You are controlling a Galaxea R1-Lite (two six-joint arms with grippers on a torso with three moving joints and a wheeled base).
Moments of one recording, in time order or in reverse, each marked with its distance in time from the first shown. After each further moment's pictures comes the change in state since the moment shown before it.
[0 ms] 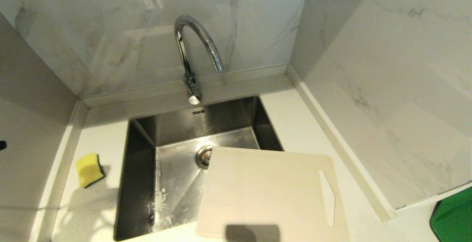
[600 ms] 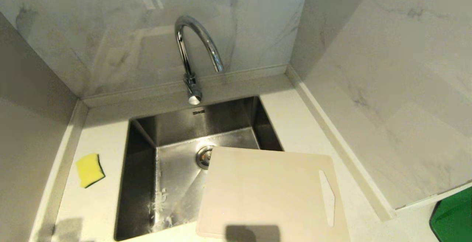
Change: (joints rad) left arm 0.114 -0.373 0.512 -0.202 -0.094 -0.010; right arm 0.000 0.000 0.000 0.000 0.000 0.000
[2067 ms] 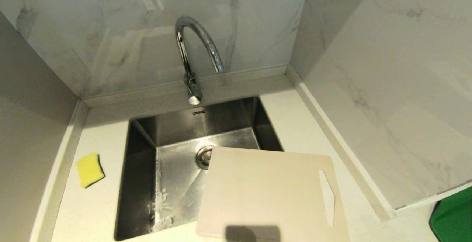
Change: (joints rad) left arm 0.026 -0.598 0.339 -0.003 -0.043 0.091; right arm 0.000 0.000 0.000 0.000 -0.001 0.000
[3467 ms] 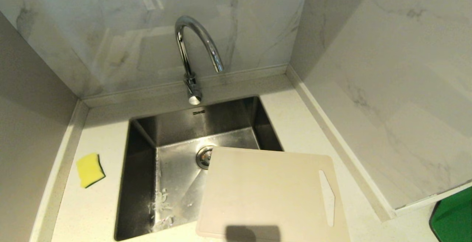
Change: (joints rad) left arm 0.000 -0.012 0.000 -0.001 0.000 -0.002; right arm 0.000 0.000 0.000 0.000 0.001 -0.004
